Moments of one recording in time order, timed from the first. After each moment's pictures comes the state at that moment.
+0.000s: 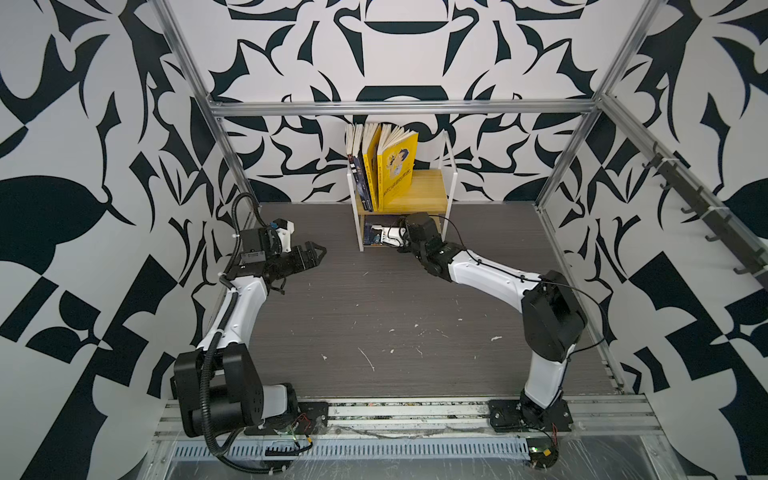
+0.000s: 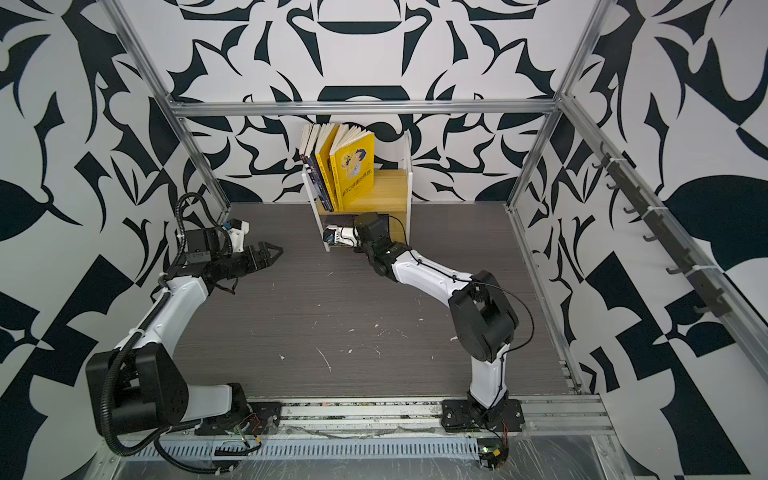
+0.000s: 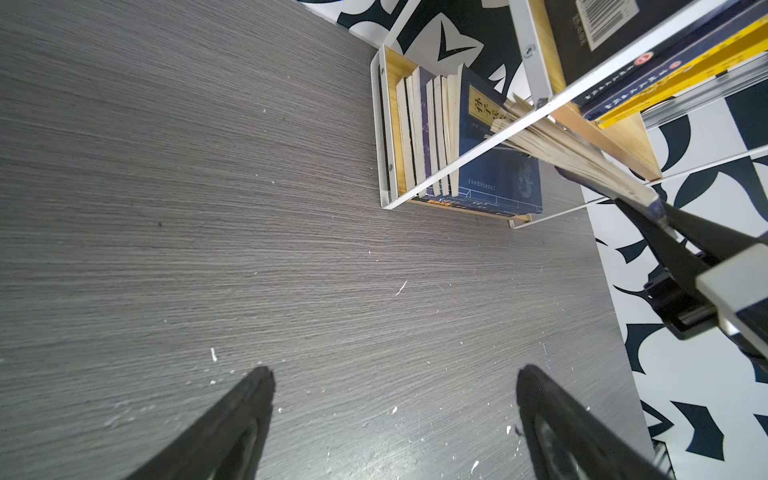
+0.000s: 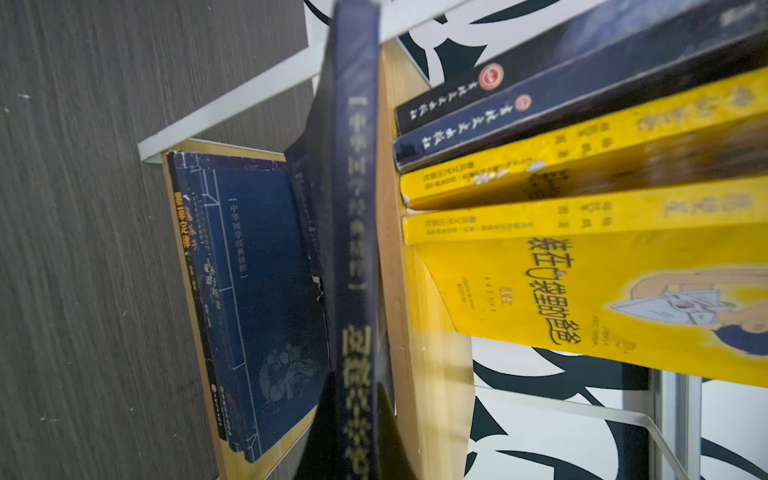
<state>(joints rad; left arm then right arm) 0.12 1.34 0.97 -0.39 0.63 -0.24 0.70 1.86 1.41 0.08 0.29 -1.16</state>
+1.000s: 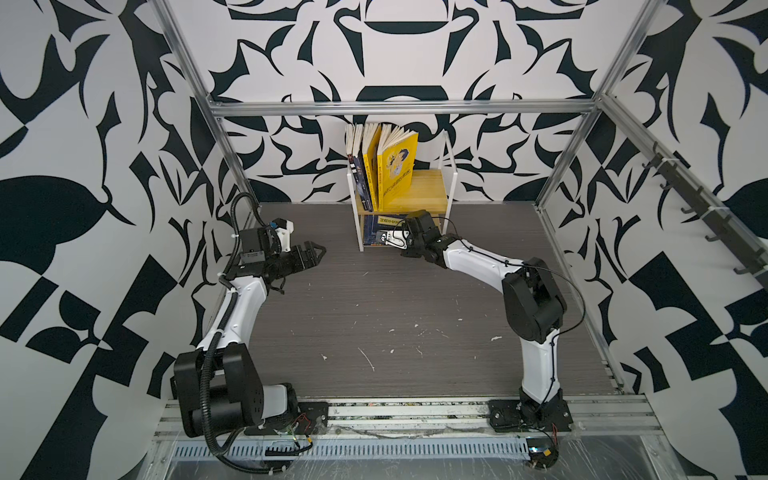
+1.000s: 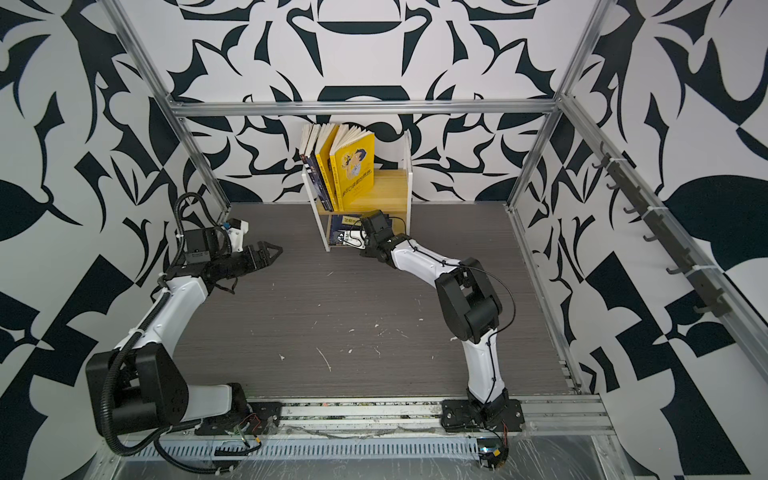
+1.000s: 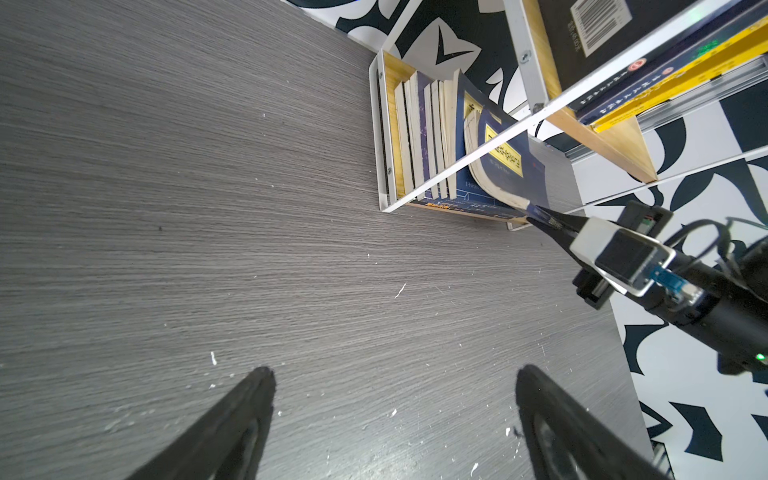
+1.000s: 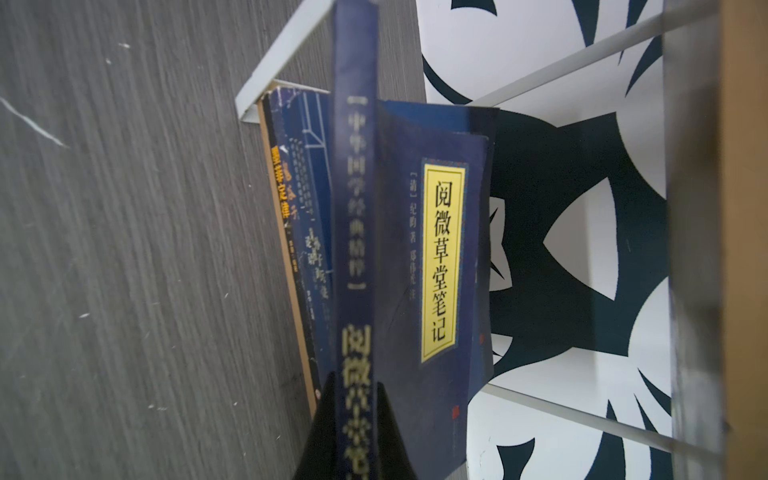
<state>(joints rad) 0.13 1.34 0.97 -0.38 0.64 -0.24 0.60 2.04 1.56 -0.16 0.10 -1.01</state>
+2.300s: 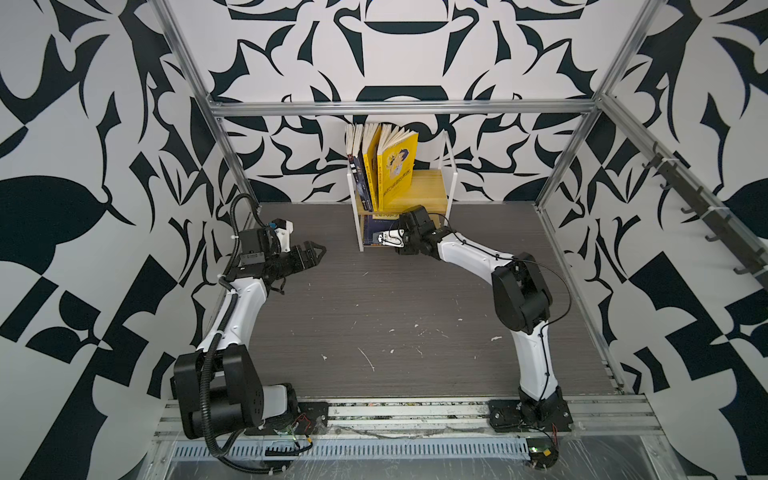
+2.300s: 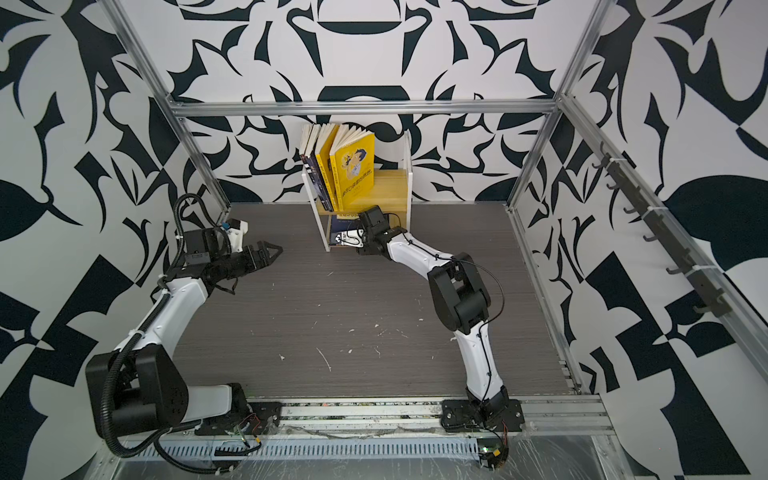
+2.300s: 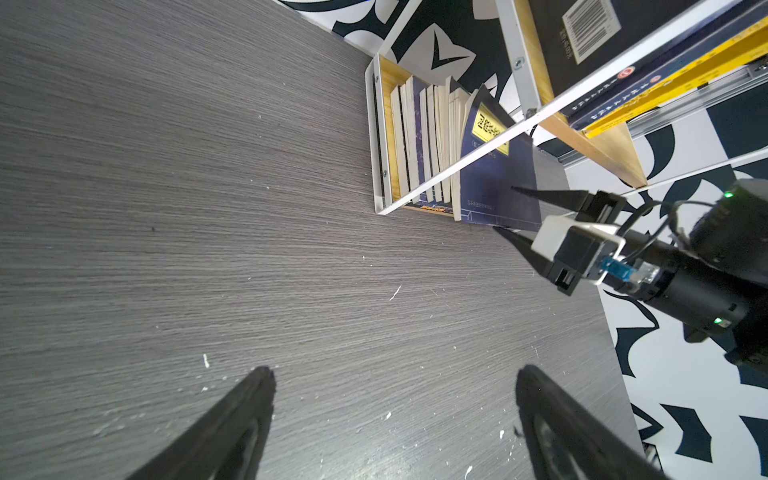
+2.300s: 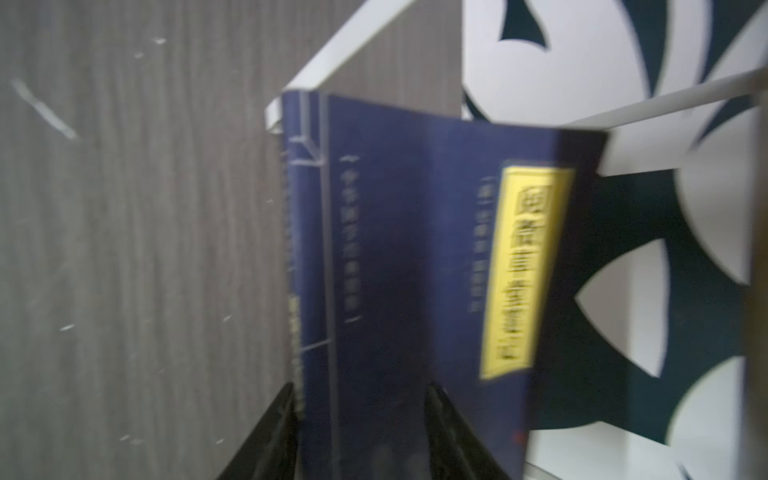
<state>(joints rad) 0.13 1.33 0.95 -0.36 0.65 -0.27 0.58 2.14 1.70 -0.30 -0.01 -1.12</state>
